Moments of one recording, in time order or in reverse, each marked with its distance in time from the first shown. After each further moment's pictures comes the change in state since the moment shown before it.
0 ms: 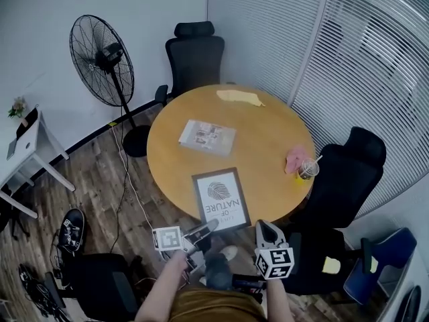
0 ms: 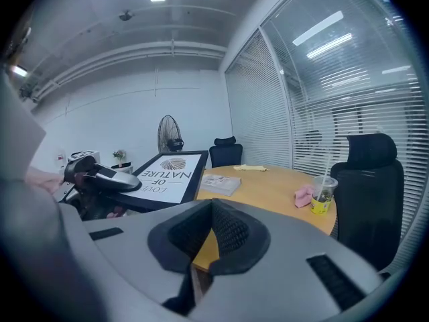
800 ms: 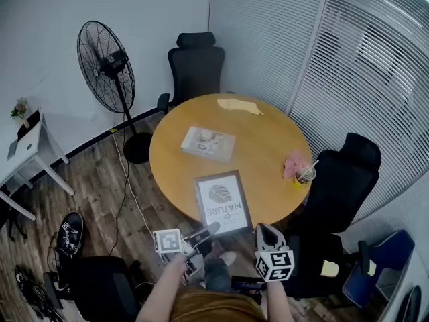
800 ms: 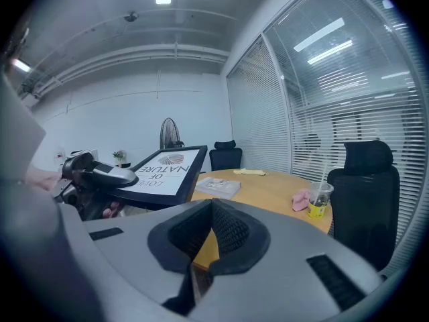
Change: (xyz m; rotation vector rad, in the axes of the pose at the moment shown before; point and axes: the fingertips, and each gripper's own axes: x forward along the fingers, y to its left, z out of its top) left arm -0.005 -0.054 -0.007 -0.042 -0.003 -0.120; right arm -0.017 0.010 0.009 -0.019 -0.026 -0.012
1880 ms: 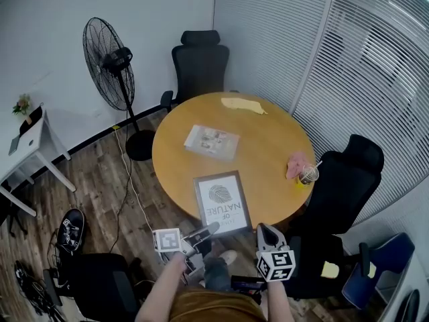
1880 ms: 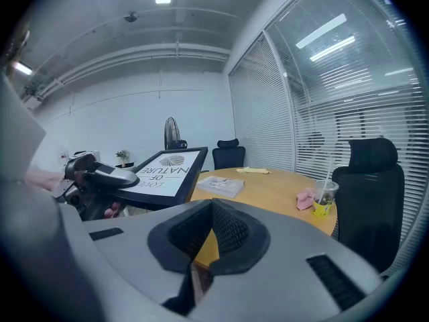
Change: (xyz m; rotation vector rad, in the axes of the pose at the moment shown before) left arm -0.009 0.006 0.005 0.013 -0.007 0.012; right arm 0.004 0.005 -0.002 -0.001 0.011 0.028
